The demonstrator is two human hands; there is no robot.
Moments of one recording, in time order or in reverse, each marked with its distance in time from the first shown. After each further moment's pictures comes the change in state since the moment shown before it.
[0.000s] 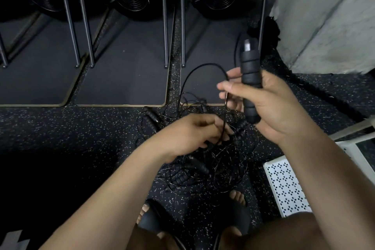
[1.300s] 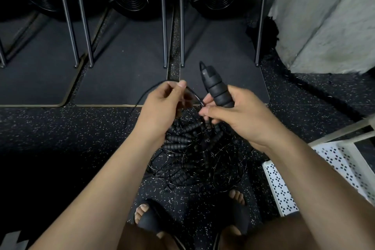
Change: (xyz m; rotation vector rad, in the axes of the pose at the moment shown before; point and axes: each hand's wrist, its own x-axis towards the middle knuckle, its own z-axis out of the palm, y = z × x) left_hand 0.009 -0.008 -0.033 -0.315 0.682 0.138; right_hand -0.002 0.024 0.015 -0.433 -0.153 0.014
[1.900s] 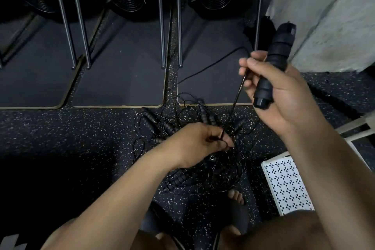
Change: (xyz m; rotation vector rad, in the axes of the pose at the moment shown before) left_hand -0.032 -0.016 0.033 0.598 -0.727 0.077; right_hand 0.000 -0.026 -0.042 0.770 0.268 -0.100
